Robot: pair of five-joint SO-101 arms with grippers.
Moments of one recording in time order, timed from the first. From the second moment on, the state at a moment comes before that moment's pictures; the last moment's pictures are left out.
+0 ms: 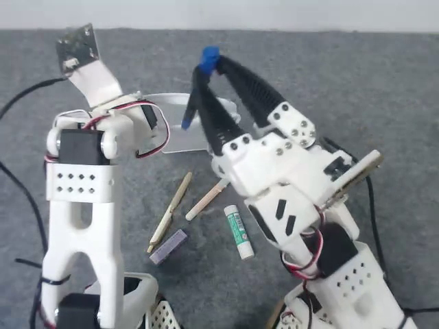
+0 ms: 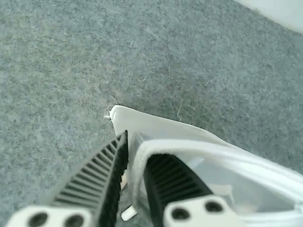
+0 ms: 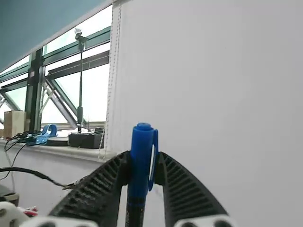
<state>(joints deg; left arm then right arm) -2.4 -24.7 9.7 80.4 29.8 -39.0 -58.0 40.5 -1.1 -2.9</state>
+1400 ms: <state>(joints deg) -2.3 -24.7 10.6 79.2 29.8 -34.2 -39.1 57.8 -25.5 0.4</state>
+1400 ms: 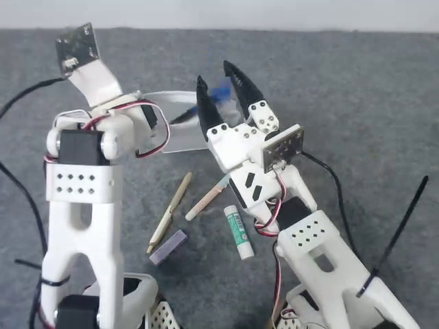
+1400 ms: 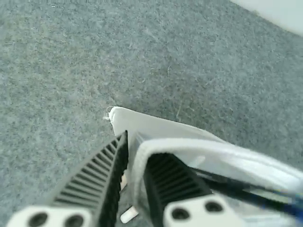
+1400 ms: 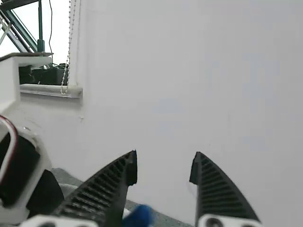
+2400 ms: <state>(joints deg) -8.1 -24.7 11.7 77.6 34.6 -33.8 -60.6 58.8 12.9 0.0</state>
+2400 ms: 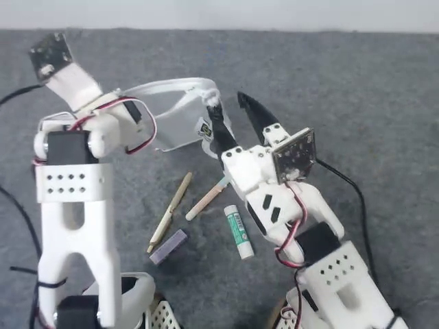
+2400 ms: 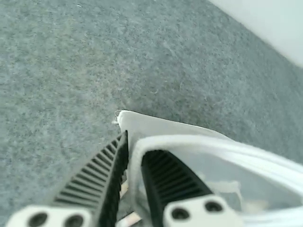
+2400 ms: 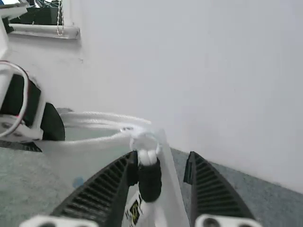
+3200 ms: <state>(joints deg) -14.6 -24.1 11.8 77.6 37.7 -42.1 -58.8 56.8 52.7 -5.2</state>
